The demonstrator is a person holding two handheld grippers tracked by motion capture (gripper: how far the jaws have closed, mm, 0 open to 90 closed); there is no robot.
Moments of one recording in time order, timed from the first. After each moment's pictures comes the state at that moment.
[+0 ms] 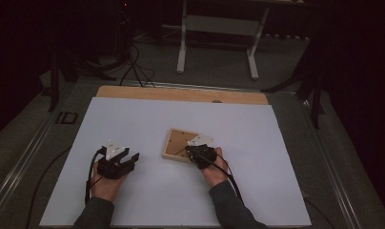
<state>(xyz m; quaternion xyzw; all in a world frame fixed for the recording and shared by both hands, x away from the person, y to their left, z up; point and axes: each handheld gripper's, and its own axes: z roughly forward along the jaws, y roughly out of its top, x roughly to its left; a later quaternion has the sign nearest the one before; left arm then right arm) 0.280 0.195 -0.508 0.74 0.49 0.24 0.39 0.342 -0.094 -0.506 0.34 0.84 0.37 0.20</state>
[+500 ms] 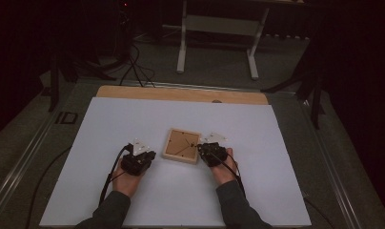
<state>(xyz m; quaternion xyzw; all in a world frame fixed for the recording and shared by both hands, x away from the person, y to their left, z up) 0.309 0.140 -0.529 0.79 0.45 0.21 0.37 0.352 -0.126 -0.512 0.39 0.82 0.36 0.22</state>
